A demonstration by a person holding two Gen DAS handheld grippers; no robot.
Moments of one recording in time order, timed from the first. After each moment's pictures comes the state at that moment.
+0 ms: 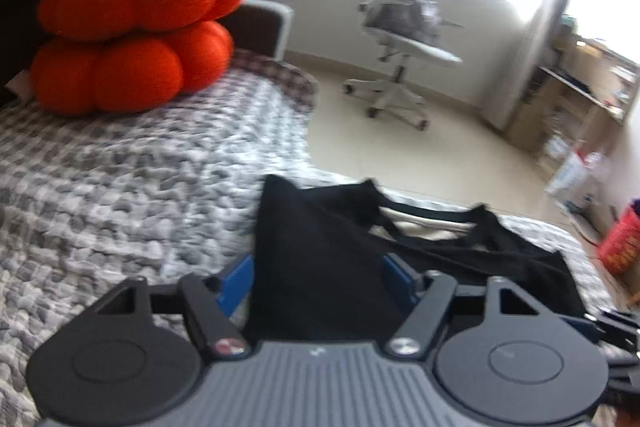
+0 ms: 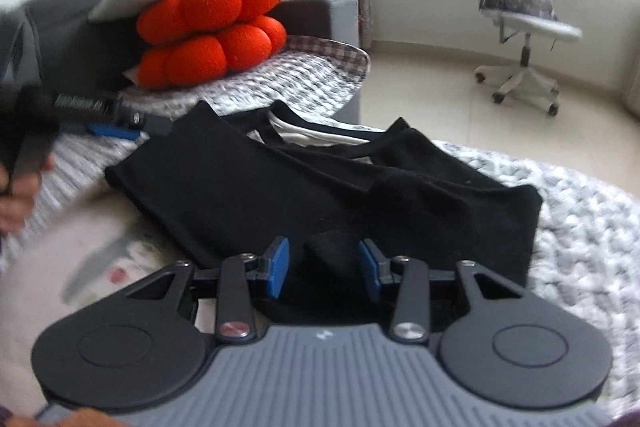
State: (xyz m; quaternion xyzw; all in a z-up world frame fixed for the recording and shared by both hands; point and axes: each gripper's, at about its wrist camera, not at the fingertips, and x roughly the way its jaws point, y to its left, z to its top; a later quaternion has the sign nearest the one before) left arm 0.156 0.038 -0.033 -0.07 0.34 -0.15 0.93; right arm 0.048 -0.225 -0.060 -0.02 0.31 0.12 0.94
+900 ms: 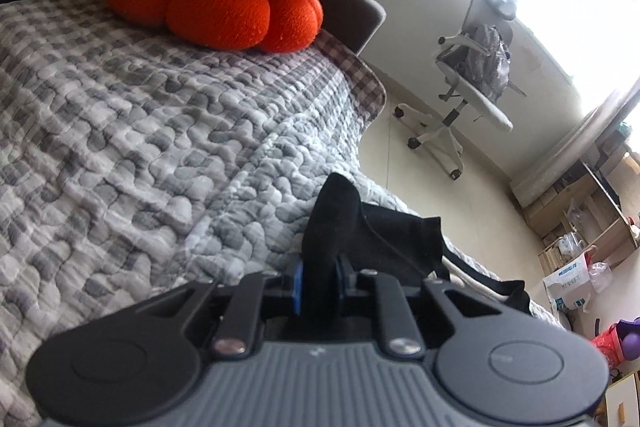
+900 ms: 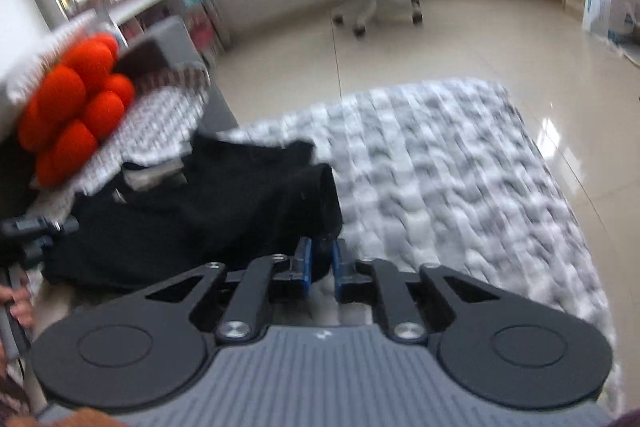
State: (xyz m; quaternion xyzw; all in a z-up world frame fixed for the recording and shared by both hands) left arm 0.182 0.071 -0.065 -0.23 0.36 -0.08 0.90; right arm 0.013 -0.355 -0.035 0.18 0.37 -0.05 0.91
